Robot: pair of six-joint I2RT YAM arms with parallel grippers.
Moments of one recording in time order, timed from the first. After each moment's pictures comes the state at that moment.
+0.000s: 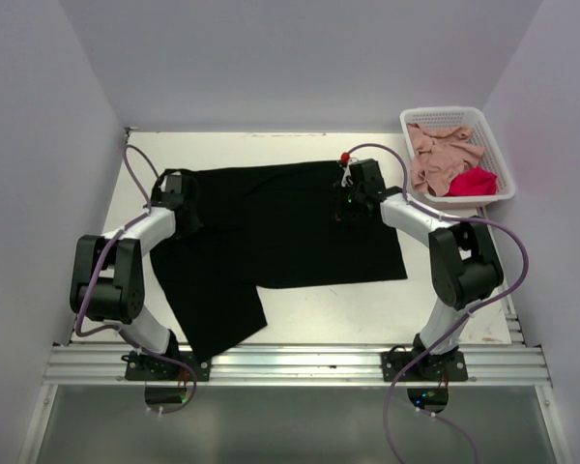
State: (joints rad) left arm -0.08 1.63 0.94 -0.33 -0.24 -0.45; right arm 0.38 1.78 1.17 -0.24 -0.14 0.30
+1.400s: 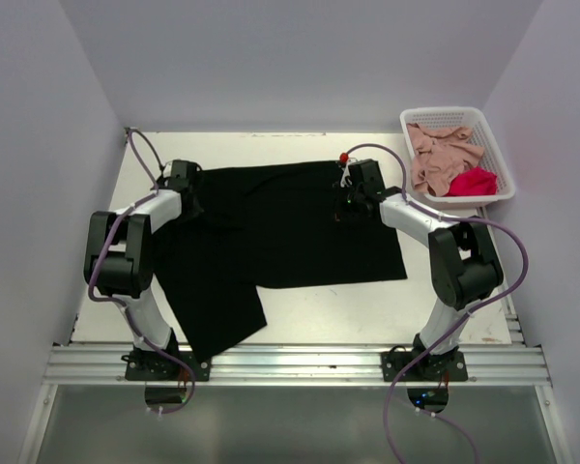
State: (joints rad) left arm -0.08 1.82 1.13 -0.32 -0.34 -0.45; right arm 0.39 1.78 1.17 -0.24 -0.14 0.30
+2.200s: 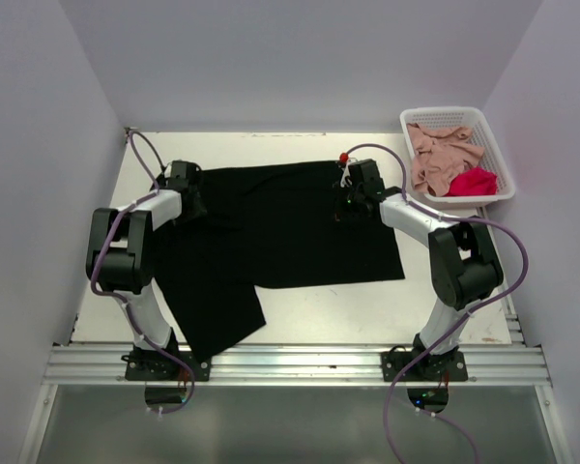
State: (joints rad) left arm -0.06 1.86 1.13 -0.28 -0.29 -0.44; right arm 0.39 1.78 1.17 -0.24 -0.14 0.29
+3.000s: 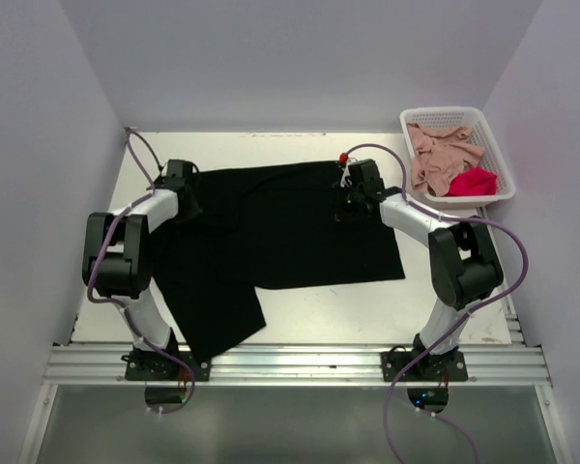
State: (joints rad) left arm -0.05 1.83 1.14 -0.33 -0.26 -0.43; right arm 0.39 1.78 1.17 -0.24 -0.14 0.29
